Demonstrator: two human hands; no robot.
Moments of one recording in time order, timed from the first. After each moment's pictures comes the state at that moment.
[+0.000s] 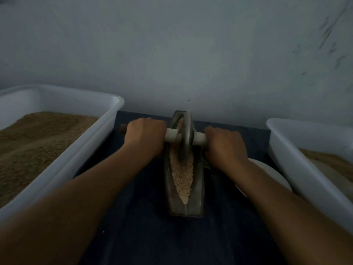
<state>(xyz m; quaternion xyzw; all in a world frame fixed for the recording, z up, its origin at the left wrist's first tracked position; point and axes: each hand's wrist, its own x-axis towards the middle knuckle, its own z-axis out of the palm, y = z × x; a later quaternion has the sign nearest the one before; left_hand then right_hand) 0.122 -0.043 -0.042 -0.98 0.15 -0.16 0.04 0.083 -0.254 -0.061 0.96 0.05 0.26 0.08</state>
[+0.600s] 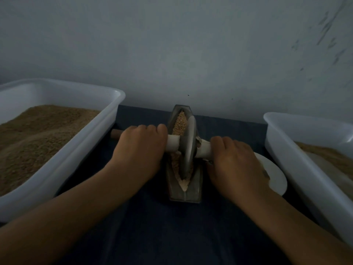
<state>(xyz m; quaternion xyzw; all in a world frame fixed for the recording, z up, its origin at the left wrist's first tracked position) 0.042 -0.025 -0.045 -0.95 0.20 -0.25 0.07 -0.009 -0.243 -0.064 0.95 0.09 0.29 0.07</state>
